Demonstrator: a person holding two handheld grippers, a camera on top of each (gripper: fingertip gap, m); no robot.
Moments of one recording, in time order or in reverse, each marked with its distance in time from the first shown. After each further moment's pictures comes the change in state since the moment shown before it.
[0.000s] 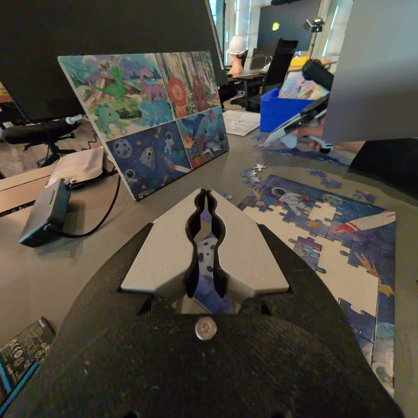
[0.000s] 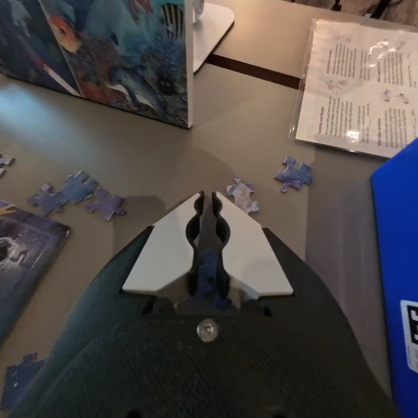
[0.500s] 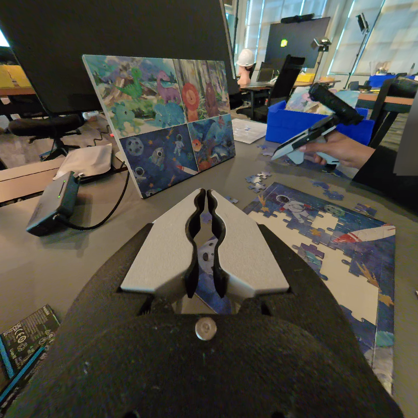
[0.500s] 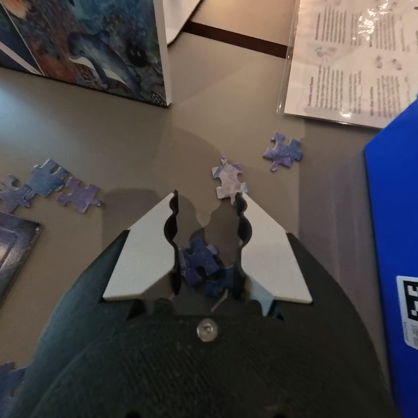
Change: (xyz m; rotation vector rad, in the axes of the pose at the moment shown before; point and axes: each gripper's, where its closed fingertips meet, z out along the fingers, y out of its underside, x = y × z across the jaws) left arm -0.013 -0.002 -0.006 0.031 -0.029 -0.063; right arm 0.012 0.018 0.003 -0.058 0.060 0.029
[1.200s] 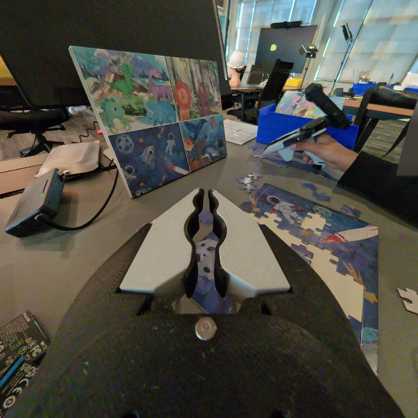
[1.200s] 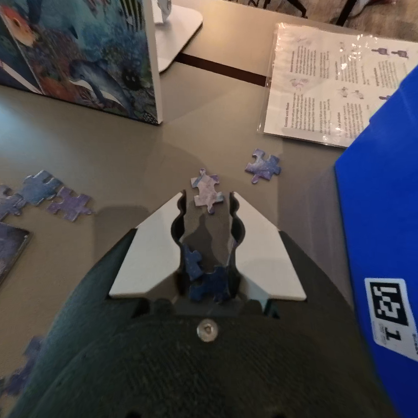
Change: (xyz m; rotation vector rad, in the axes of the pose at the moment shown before) left arm 0.006 0.001 0.002 0.001 0.044 -0.037; right arm 0.012 -0.013 -0.007 0.088 0.027 -0.025
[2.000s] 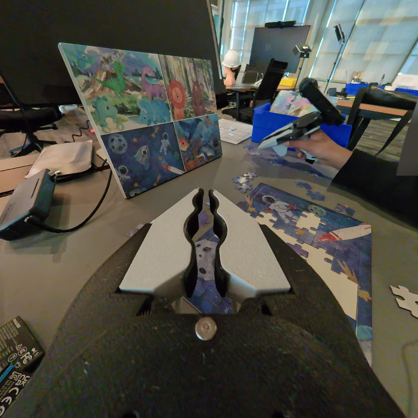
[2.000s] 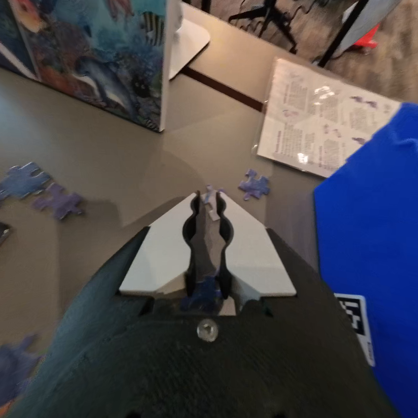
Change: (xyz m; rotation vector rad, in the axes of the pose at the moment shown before) left arm 0.004 0.000 0.001 -0.003 0.024 -0.005; right arm 0.000 -0.014 -0.002 0.021 0.037 -0.152
